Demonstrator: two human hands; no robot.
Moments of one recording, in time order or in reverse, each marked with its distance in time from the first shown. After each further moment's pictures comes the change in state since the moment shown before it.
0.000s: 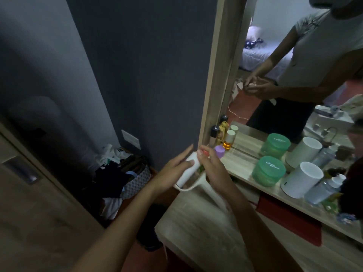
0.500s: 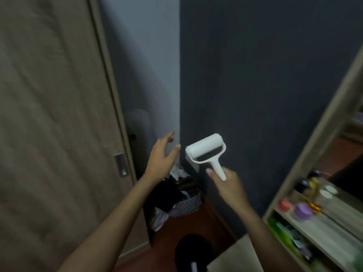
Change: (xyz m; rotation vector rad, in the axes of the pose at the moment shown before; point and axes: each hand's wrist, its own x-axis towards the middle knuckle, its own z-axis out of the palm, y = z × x) left_hand -0.082 0.035 -0.221 0.525 0.891 0.242; right_hand 0.064 -0.051 0.161 -0.201 -0.179 -0.242
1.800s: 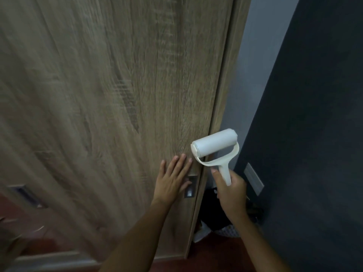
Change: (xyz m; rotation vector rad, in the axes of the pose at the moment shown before) left_hand 0.053 -0.302 -0.125 1.248 0.217 0.283; right_hand 0.113 -0.075 0.287 0.265 -0.026 -0.205
